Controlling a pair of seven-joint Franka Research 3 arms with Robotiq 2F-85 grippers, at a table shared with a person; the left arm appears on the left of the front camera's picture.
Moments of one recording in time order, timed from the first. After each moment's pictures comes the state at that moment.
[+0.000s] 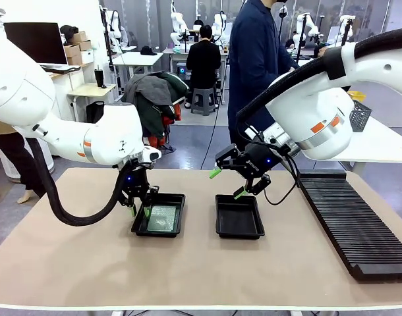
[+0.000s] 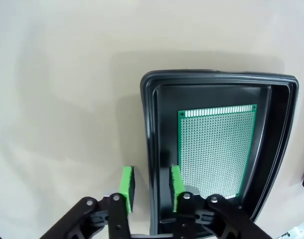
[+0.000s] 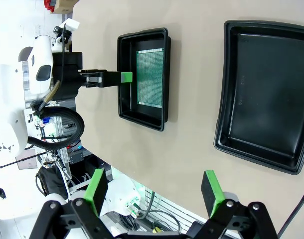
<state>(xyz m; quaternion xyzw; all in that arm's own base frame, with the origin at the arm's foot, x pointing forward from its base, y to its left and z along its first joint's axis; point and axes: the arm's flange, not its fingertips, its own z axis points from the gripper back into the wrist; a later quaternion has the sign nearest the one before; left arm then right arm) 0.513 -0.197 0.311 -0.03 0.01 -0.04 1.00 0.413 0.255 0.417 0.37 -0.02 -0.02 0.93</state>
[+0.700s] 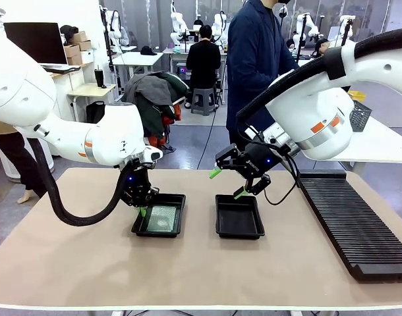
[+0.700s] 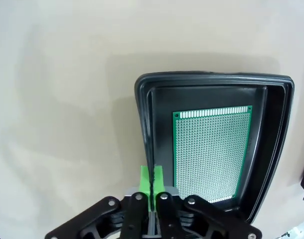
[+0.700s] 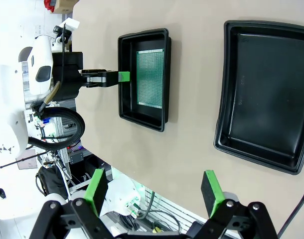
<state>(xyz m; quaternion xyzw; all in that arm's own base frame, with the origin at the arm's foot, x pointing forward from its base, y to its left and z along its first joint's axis) 0.512 -0.201 0.312 -0.03 0.01 -0.04 1.00 0.413 0.255 0.417 0.37 -0.02 -0.02 0.93</state>
